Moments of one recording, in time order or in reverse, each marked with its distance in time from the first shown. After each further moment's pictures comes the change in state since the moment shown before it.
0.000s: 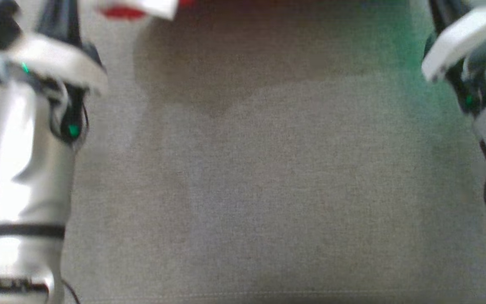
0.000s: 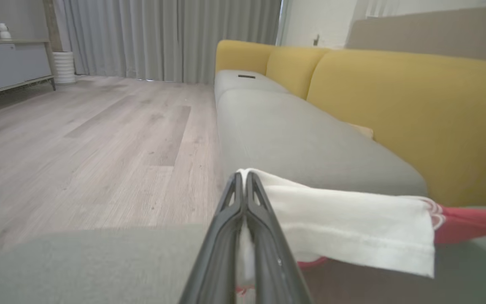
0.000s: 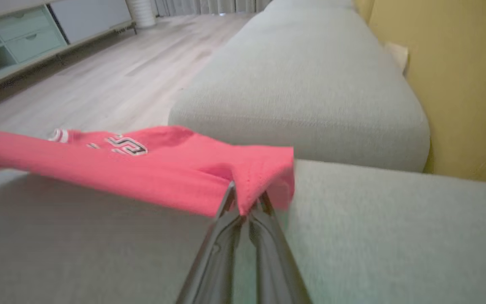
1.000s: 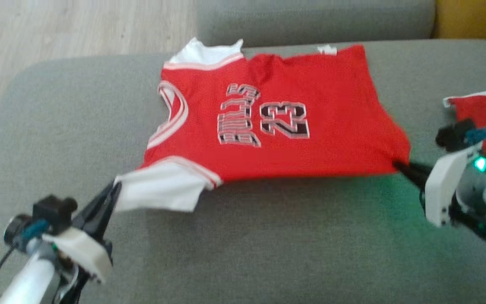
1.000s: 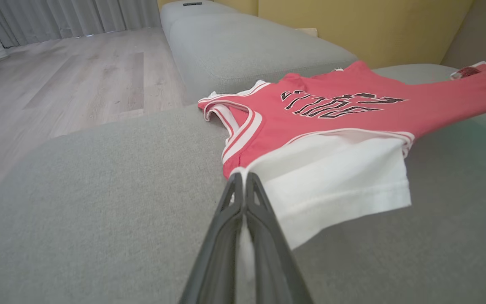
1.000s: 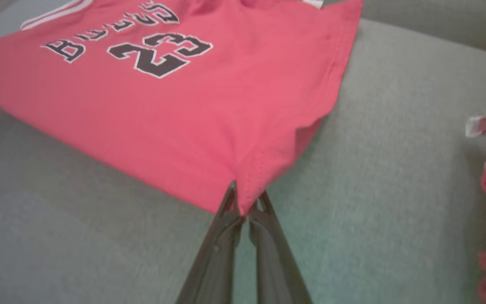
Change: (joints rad) left arm 0.639 0.291 -0.316 -0.271 -0.121 0.000 0.003; right arm 0.361 -0.343 0.493 -0.402 0.405 0.000 0.288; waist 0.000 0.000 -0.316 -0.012
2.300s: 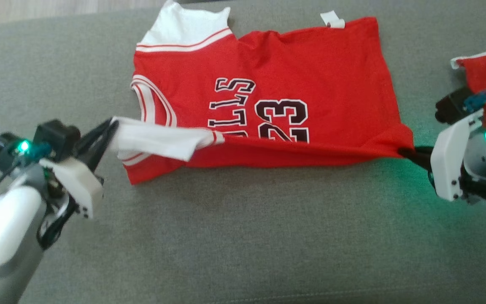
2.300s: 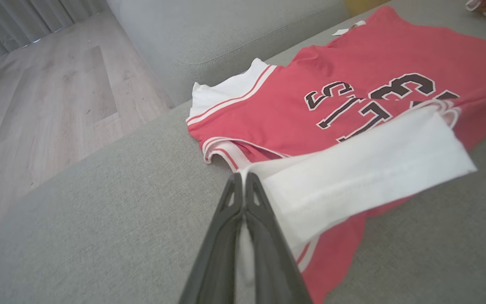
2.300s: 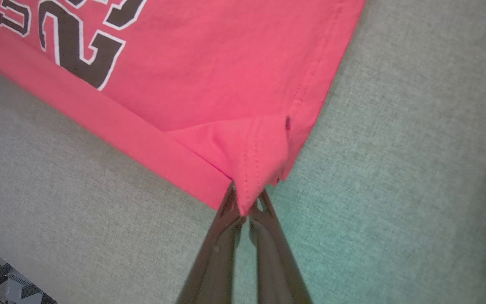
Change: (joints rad) left arm -0.275 0.102 -0.141 -0.025 0.027 0.000 0.163; right arm -0.104 -0.074 0.025 -0.115 0.054 0.000 0.284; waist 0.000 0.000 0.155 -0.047
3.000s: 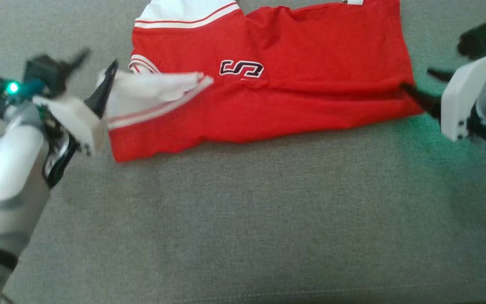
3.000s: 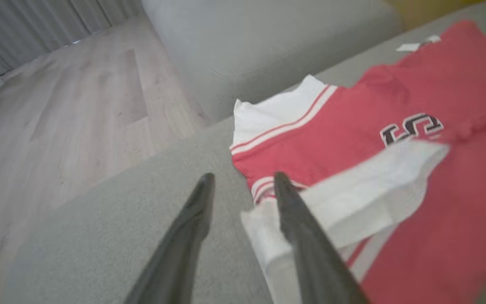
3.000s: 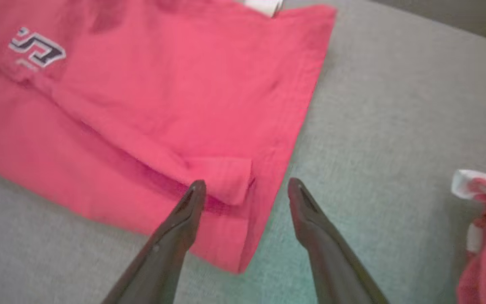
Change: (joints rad) left arm -0.328 -0.102 -0.114 0.308 -0.049 0.041 -0.101; right arm -0.179 0.087 -0.076 0.154 -0.084 0.000 -0.093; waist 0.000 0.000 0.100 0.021
